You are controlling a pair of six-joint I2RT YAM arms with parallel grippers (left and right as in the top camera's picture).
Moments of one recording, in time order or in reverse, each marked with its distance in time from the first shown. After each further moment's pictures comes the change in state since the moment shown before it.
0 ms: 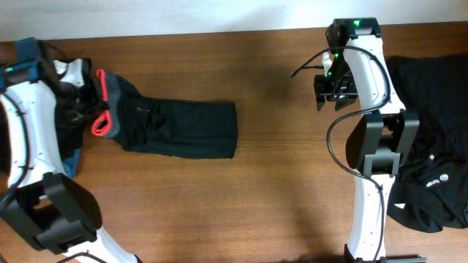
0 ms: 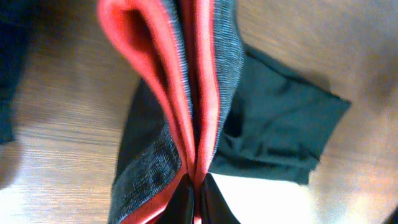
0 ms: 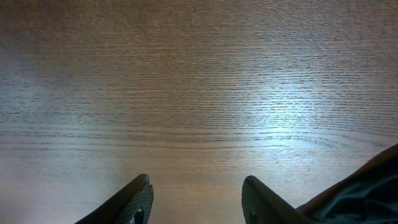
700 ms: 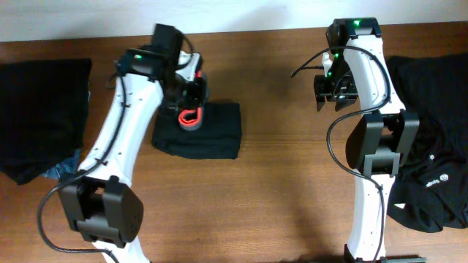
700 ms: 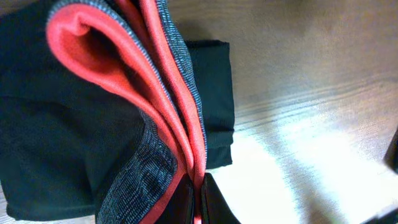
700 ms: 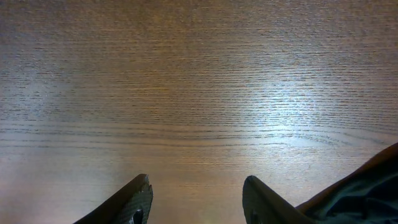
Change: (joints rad) left arm -0.556 0.000 0.002 0.098 -0.072 -0.116; right arm 0.002 0.000 0.002 -0.008 -0.004 0.000
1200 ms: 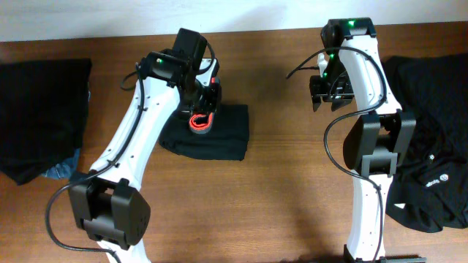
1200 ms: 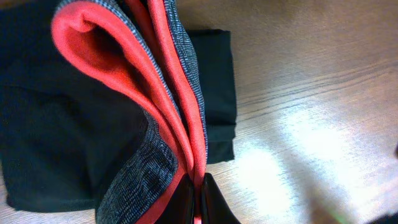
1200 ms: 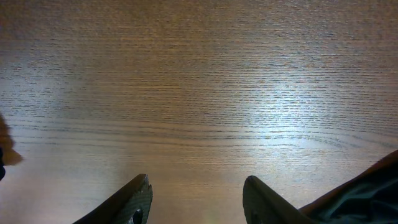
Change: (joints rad) left arm -0.092 0.006 0.000 -0.002 -0.054 -0.039; right arm 0.023 0.000 0.000 0.000 -0.004 -0.001
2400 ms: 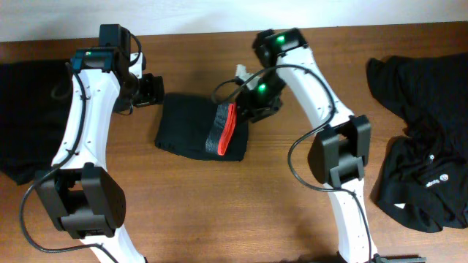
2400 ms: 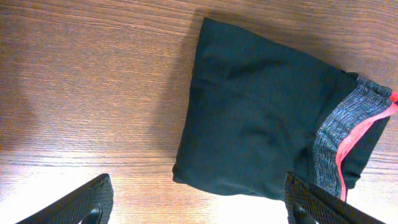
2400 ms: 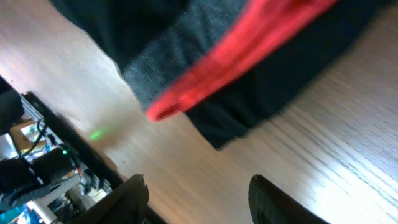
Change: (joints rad) left arm 0.340 0.034 0.006 -0.031 -0.130 0.049; right arm 0.333 0.000 0.000 0.081 -0.517 -0.177
